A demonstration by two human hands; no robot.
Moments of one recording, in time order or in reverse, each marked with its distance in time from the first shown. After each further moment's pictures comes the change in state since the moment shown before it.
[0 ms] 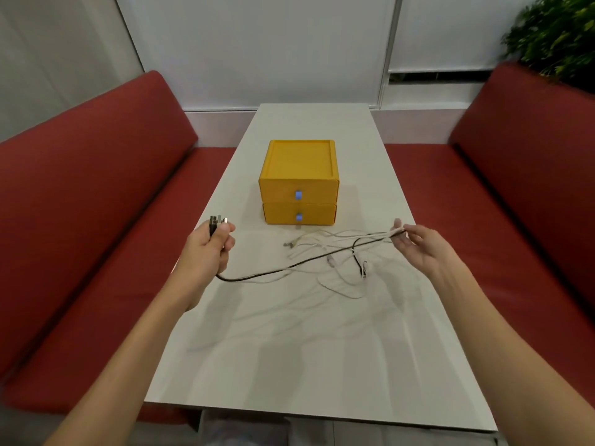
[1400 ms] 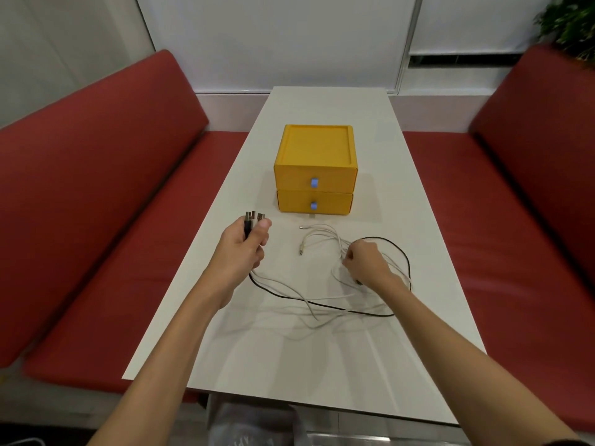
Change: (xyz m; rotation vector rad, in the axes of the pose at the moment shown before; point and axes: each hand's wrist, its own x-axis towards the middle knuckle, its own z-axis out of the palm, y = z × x) left_hand -0.011 -0.003 0.020 -0.020 -0.056 -0.040; right_hand 0.014 0.120 0.021 -2.014 -0.065 -0.363
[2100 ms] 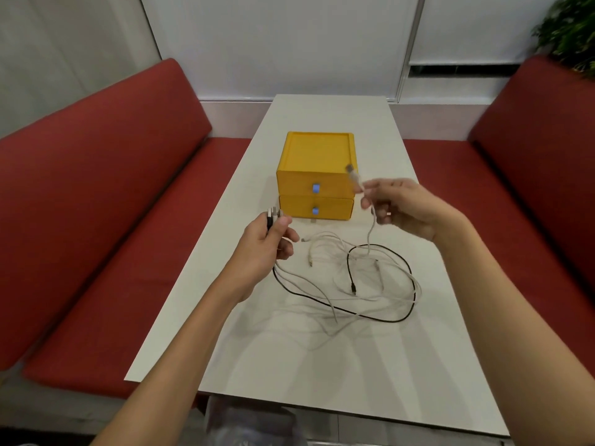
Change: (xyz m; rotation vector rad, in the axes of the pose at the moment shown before) left_hand 0.000 0.014 0.021 -0.052 -0.093 0.074; right_hand -0.023 -0.030 -0.142 0.939 -0.284 -0.224
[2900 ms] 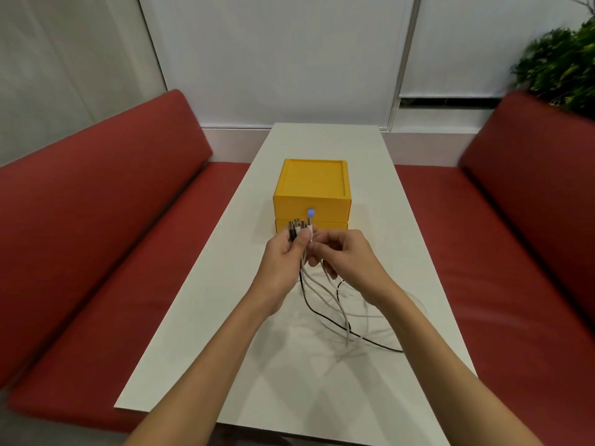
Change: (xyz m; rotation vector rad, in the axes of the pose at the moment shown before) left_hand 0.012 0.003 0.039 -0.156 -0.009 0.106; right_hand -0.027 0.020 0.088 -0.218 0.160 -0.244
